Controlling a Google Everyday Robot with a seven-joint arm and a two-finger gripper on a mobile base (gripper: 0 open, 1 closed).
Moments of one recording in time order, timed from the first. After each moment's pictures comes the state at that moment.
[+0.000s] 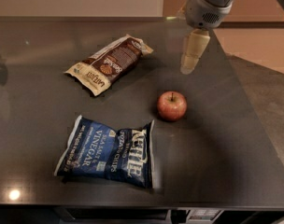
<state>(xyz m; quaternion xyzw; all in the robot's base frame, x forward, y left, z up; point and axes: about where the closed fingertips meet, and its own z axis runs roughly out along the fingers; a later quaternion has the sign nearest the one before) 0.621 -0.119 0.960 -0.69 0.69 -0.04 0.21</state>
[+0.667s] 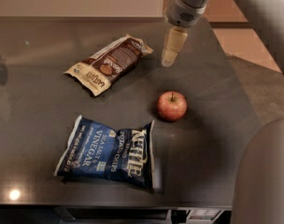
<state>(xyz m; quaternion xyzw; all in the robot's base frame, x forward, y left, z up) 0.681 -0.082 0.940 -0.68 0.70 -0.01 0.23</state>
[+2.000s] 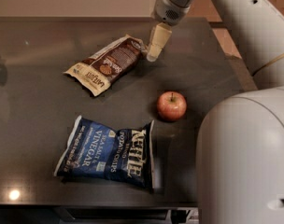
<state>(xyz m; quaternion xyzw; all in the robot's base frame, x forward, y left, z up) 0.719 -0.041 0.928 -0.67 0.70 0.05 0.25</state>
